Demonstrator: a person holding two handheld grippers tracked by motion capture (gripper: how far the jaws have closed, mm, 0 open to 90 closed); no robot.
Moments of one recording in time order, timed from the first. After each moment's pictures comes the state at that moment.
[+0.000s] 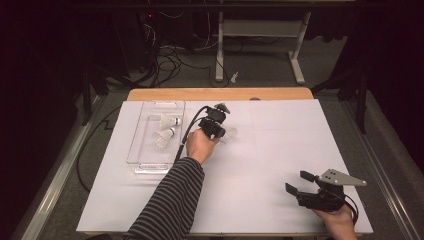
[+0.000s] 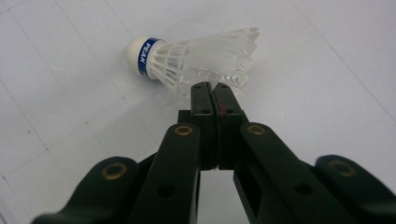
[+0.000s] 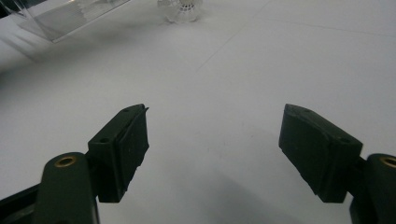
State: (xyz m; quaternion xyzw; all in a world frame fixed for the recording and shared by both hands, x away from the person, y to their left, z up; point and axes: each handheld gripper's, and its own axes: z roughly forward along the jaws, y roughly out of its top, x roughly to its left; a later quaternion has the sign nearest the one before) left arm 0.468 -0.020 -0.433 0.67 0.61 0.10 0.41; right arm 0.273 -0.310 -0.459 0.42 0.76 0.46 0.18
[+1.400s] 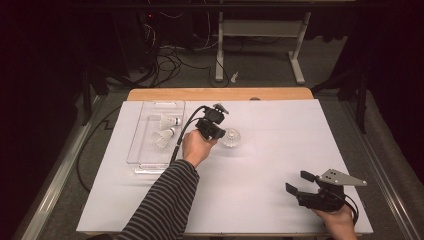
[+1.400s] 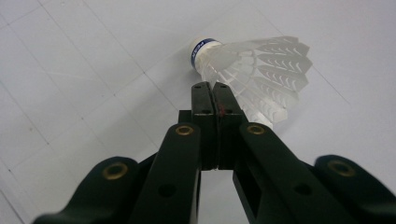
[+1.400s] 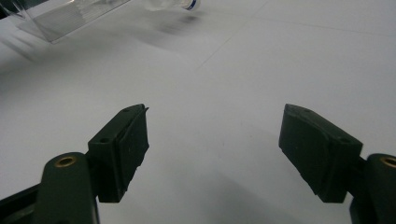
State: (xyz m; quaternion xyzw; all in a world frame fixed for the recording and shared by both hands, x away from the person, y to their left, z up) left arm 0.447 -0.011 -0.414 0.68 0.58 0.08 0.44; right arm 0.273 -0.310 -0.459 0.42 0.76 0.47 0.18
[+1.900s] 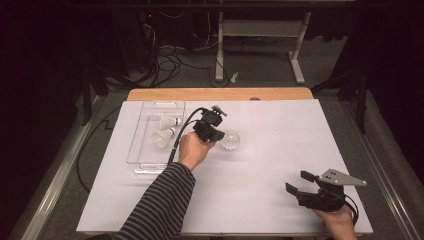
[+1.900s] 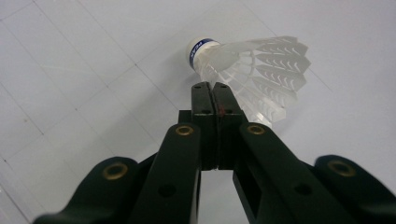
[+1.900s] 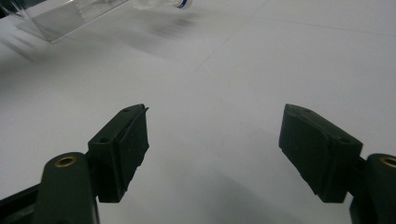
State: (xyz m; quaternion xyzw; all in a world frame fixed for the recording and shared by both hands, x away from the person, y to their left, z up) left arm 0.435 -0.004 -0.409 0.69 0.57 0.07 0.45; right arm 0.273 -0.310 -0.459 0.42 0.76 0.46 0.18
